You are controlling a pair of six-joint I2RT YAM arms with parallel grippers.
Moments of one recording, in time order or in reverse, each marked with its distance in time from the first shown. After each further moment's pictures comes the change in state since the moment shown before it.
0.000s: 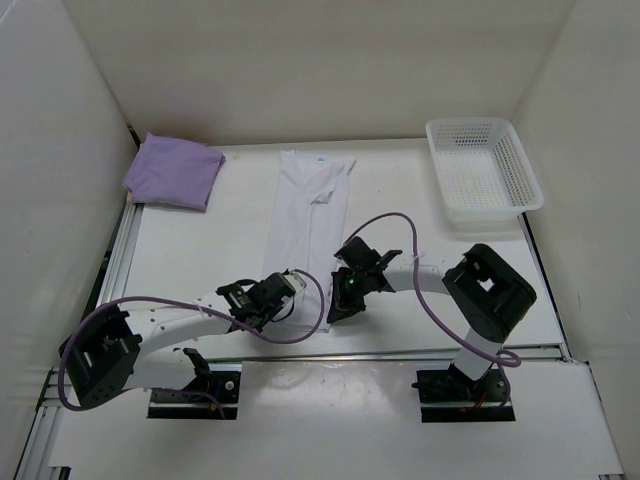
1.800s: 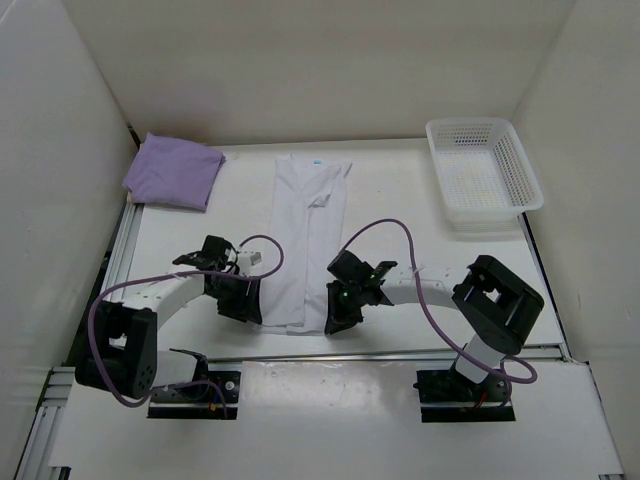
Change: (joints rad) left arm 0.692 0.073 0.034 -0.130 0.838 -0.010; right arm 0.140 -0.073 -0.019 -0.057 0.144 0.097
